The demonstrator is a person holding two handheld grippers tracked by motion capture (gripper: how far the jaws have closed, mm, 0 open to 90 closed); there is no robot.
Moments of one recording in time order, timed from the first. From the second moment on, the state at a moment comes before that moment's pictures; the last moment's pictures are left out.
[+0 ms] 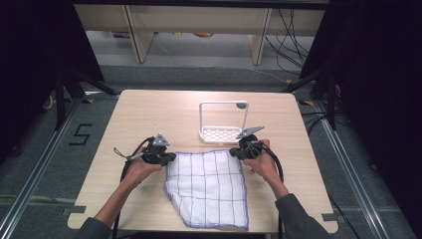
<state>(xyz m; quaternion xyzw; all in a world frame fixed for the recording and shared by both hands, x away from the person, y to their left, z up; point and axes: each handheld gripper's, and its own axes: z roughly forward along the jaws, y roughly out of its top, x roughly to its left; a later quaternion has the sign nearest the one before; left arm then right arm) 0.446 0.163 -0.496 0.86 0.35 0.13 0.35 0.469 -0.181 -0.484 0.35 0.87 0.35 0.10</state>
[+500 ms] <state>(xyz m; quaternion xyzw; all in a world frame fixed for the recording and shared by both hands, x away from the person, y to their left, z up) 0.447 0.143 -0.435 0.84 0.31 0.17 0.40 0.451 -0.209 -0.426 0.32 0.85 0.38 0.15</state>
